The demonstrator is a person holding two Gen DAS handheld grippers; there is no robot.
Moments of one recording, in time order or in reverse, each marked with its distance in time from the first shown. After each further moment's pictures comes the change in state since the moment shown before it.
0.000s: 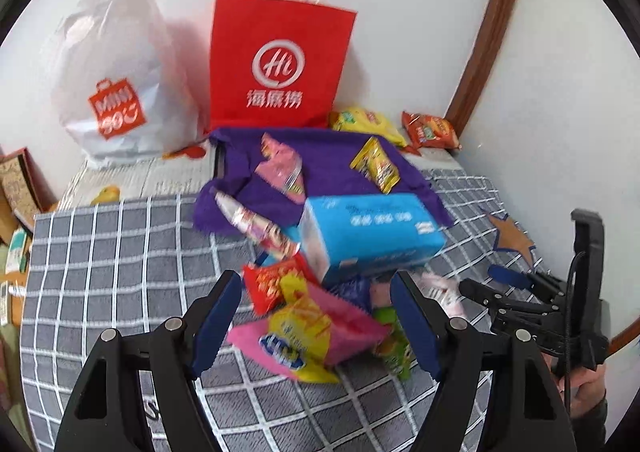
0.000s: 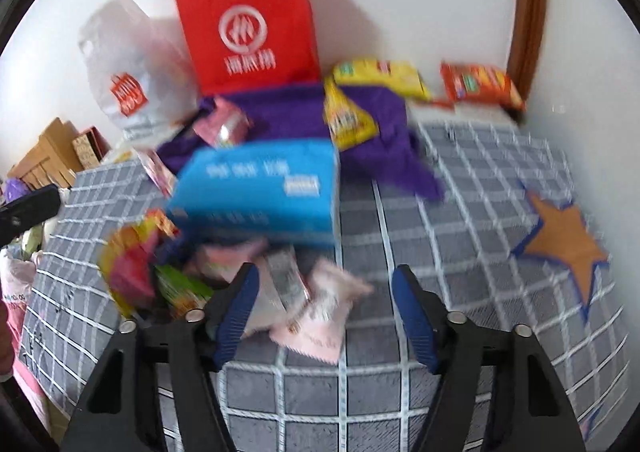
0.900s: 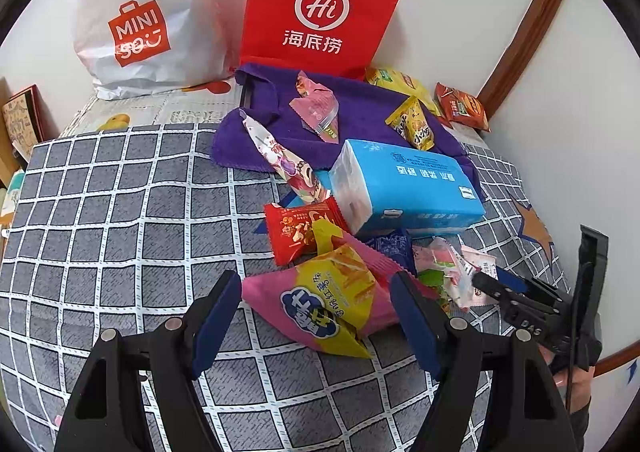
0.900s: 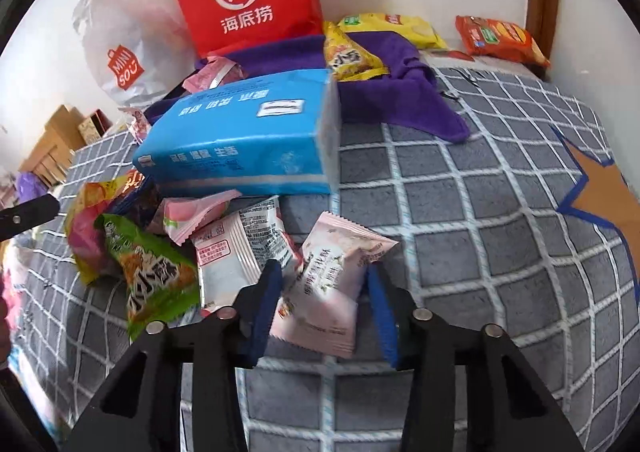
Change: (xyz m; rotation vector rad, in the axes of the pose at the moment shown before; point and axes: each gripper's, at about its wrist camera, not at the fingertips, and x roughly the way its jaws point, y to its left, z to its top) left arm 0.034 0.025 -0.025 -0.115 0.124 0.015; right arm 0.032 -0.025 -0.020 -0.011 0.045 0.089
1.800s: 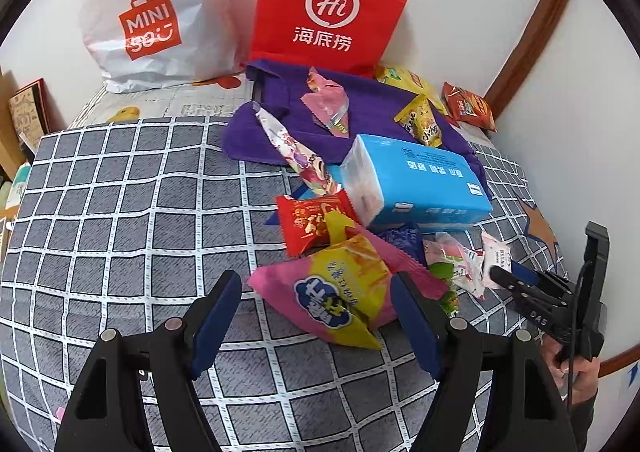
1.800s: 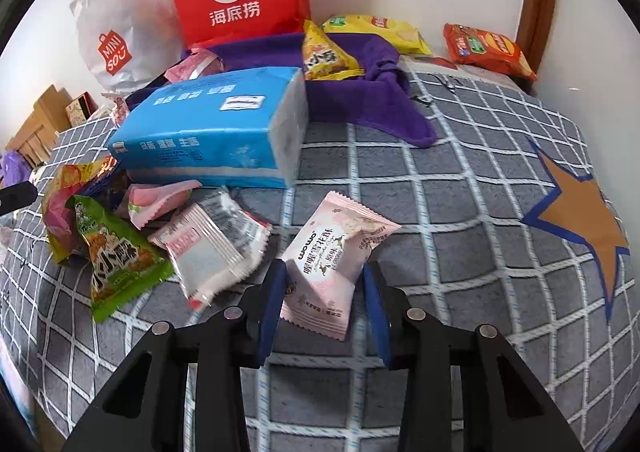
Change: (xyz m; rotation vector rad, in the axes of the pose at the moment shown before) left arm -0.003 0.007 -0.006 -0.017 0.005 0.020; right arm 0.000 -0.017 0.000 -0.072 0.007 -0.099
